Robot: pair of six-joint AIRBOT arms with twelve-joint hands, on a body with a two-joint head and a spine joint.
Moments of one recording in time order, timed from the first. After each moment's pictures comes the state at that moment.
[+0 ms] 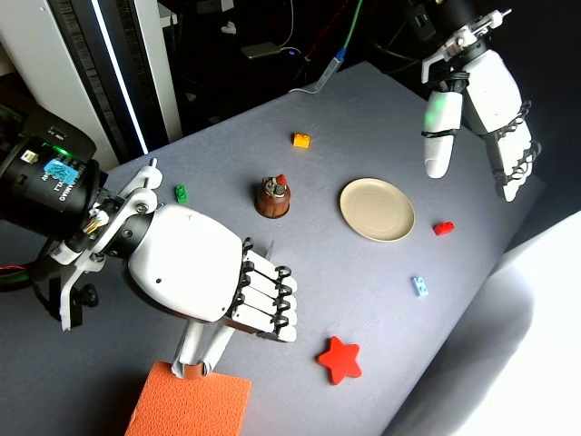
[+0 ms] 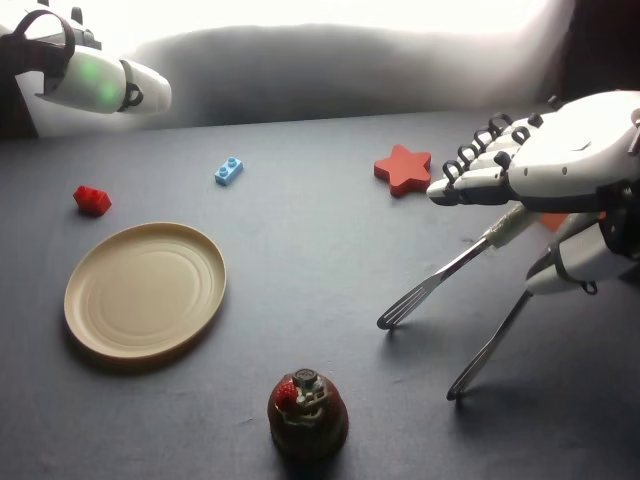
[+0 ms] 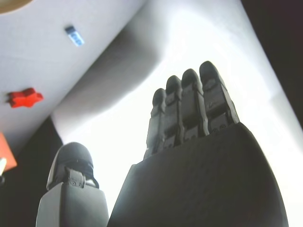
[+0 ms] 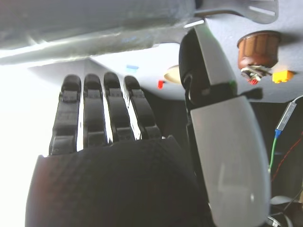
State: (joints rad) left arm 0.00 -0.89 1.06 1.07 0.66 -0.28; right arm -0.16 -0.97 1.03 0.05 -0.33 -1.20
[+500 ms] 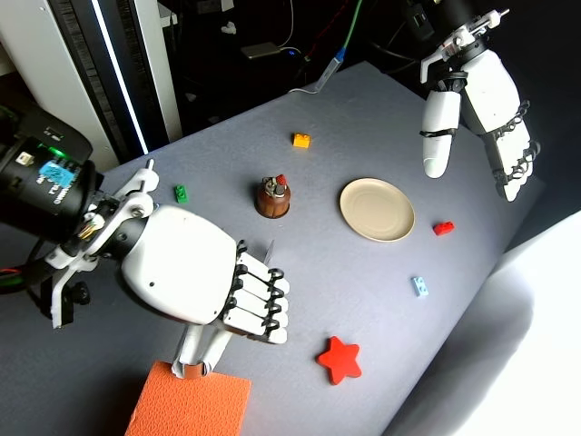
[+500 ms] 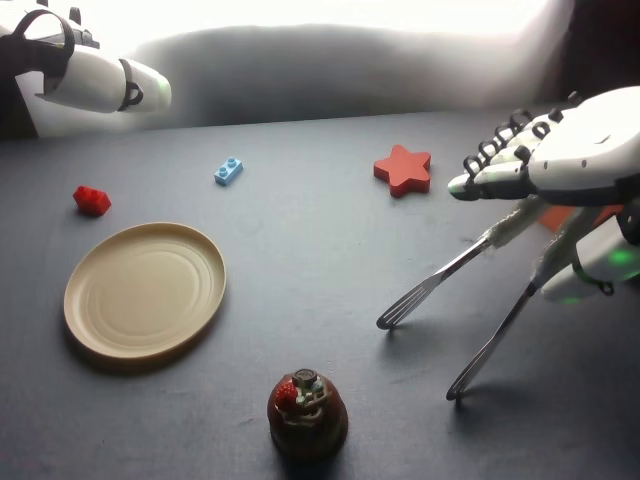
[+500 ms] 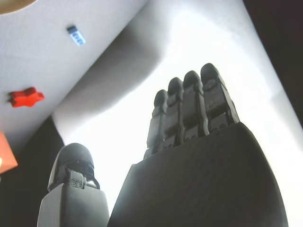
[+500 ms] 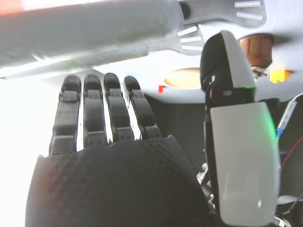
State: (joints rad) left arm 0.00 -0.89 1.06 1.07 0.67 -0.28; right arm -0.15 -0.95 1.05 0.06 -0.36 -1.21
